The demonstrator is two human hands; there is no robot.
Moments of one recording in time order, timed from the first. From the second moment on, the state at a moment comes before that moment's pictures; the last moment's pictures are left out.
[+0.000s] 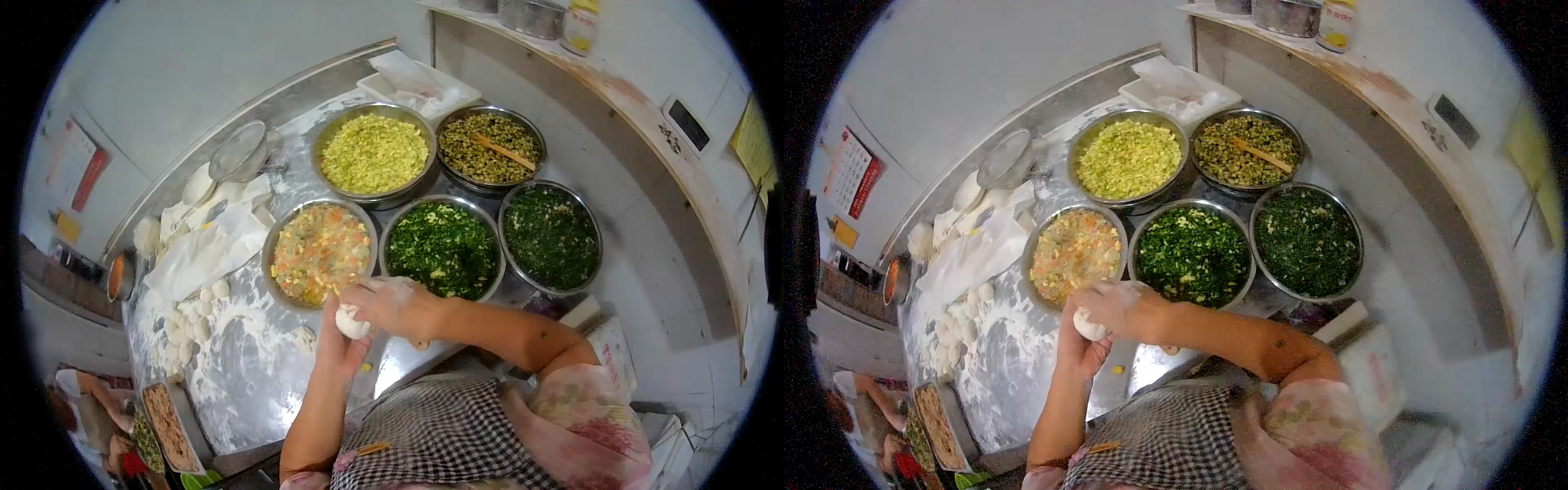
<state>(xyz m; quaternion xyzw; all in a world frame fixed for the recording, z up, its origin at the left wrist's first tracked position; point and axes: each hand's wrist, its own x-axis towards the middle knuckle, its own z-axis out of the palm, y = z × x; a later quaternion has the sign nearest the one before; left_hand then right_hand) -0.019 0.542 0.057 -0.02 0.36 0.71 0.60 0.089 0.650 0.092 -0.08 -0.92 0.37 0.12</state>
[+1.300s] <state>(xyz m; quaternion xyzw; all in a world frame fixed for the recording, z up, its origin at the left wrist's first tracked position) -0.037 0.569 0.019 -0.22 0.39 0.71 0.54 0.060 1.055 -0.008 -0.42 -0.90 -0.03 0.10</state>
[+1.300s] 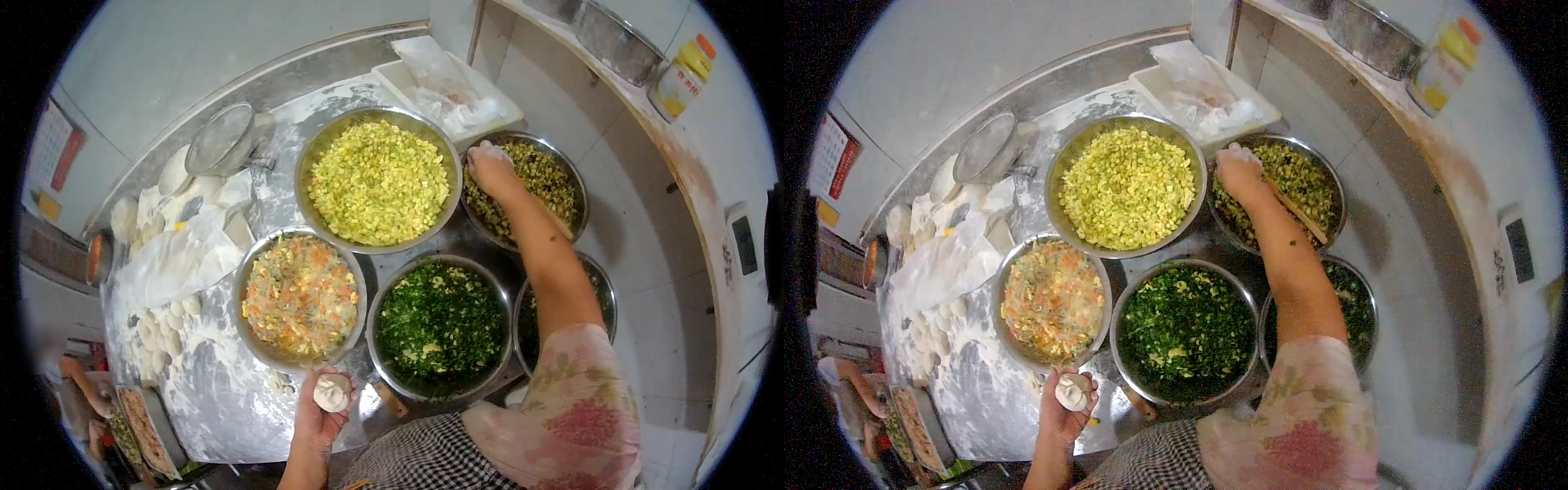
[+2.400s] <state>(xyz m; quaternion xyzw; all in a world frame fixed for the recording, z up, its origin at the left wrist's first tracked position) -0.027 0.546 0.006 -0.24 0.40 0.73 0.51 0.122 1.070 -0.015 -0.48 -0.85 0.09 0.19</state>
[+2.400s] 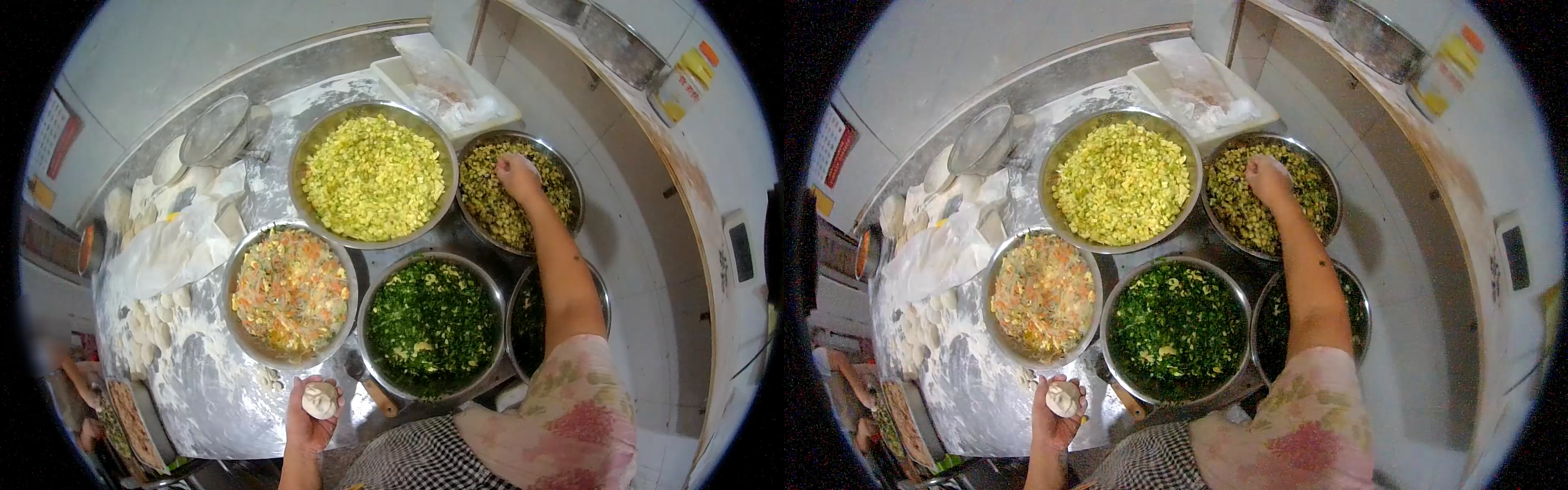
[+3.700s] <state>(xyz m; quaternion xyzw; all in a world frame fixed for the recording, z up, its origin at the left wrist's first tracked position) -0.077 -0.032 0.002 -0.17 0.22 0.96 0.05 -0.130 0.113 0.092 0.42 -0.80 0.42 -0.10</state>
